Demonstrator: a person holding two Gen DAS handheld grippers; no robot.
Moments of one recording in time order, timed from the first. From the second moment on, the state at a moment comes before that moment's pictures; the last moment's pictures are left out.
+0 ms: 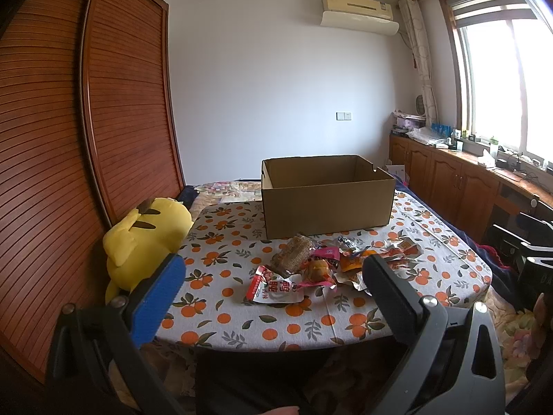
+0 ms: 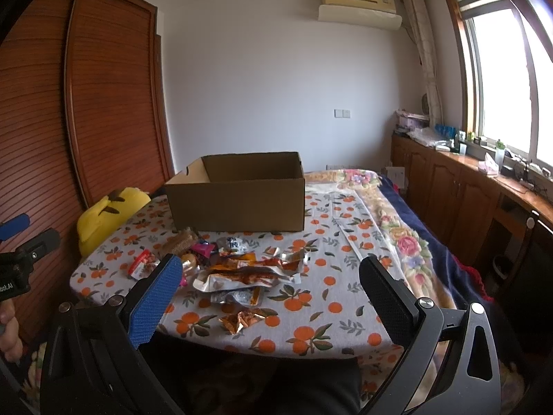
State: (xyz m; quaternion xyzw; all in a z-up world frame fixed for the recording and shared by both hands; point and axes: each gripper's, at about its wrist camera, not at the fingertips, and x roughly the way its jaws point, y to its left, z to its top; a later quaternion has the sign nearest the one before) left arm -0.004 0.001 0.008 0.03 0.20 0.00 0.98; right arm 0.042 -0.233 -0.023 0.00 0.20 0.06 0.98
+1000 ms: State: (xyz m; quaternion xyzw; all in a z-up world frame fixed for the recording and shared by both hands) left arm 0.011 0.000 -0.017 0.02 0.23 -0.01 0.97; right arm 0.050 -0.239 -0.040 0.00 0.22 0.06 0.97
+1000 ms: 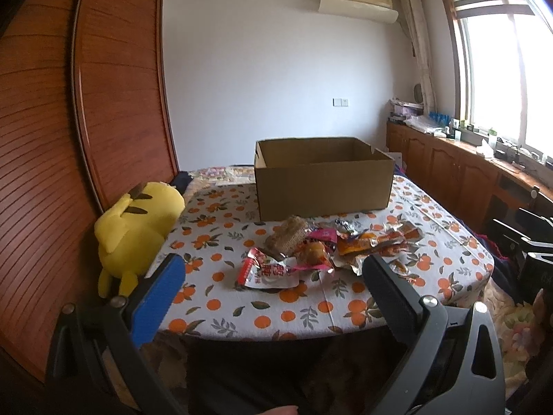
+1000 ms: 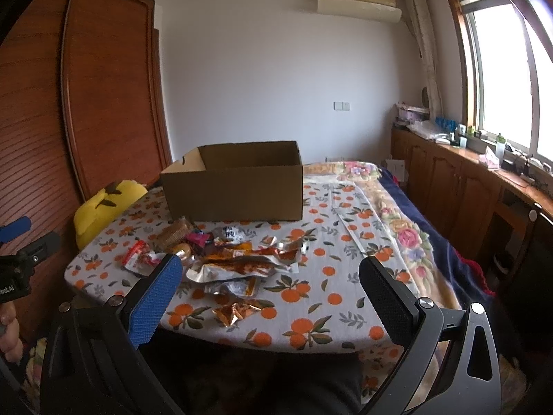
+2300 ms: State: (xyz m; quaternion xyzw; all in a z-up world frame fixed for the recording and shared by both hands) left arm 0.092 0.002 -0.119 0.00 0.32 -0.03 0.95; right arm 0.144 -0.197 -0.158 -0.03 0.36 0.19 0.91
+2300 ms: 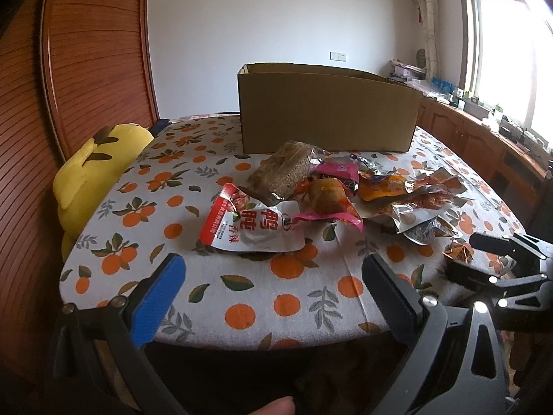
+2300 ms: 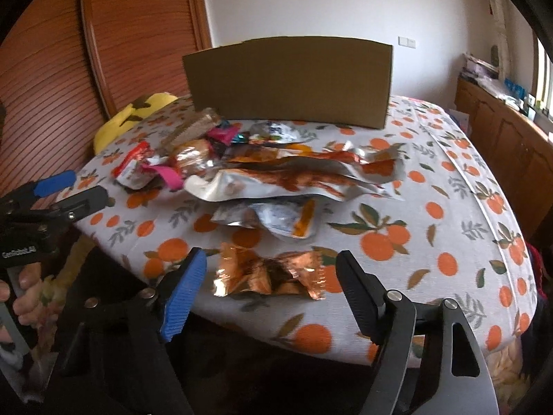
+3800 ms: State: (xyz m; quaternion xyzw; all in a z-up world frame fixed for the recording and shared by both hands) left arm 0.207 -0.026 -0.112 -0.01 0.42 -0.17 0.89; right arm 0.154 -0.217 -0.170 -0.07 0.34 0.17 0.92
